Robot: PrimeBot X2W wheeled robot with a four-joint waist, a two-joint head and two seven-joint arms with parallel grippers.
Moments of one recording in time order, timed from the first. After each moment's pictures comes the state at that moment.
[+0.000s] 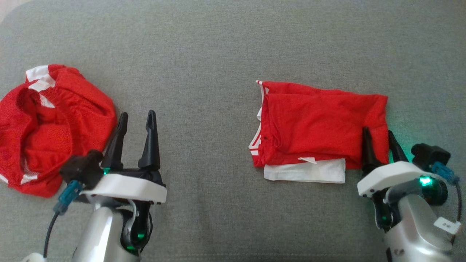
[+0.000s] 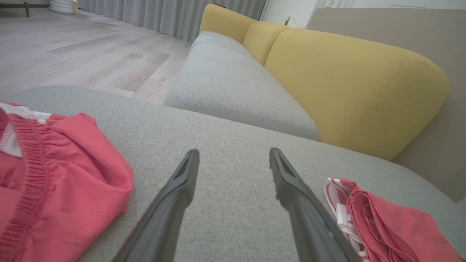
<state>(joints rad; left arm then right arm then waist) -0.15 0.04 -0.18 0.15 -0.36 -0.02 -0.25 -0.32 -0.05 -0.07 0.65 0.24 0.12 -0.15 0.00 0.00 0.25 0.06</state>
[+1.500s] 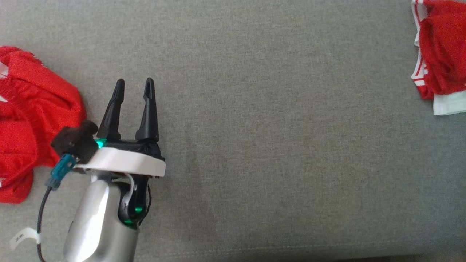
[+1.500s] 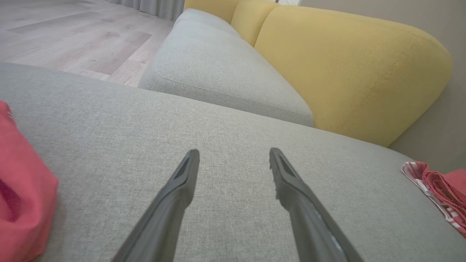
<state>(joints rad) -0.28 0.04 -0.18 0.16 -0.37 -0.04 -0.25 -0.58 -0.47 -0.24 0.44 0.02 0.12 -0.06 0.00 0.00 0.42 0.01</state>
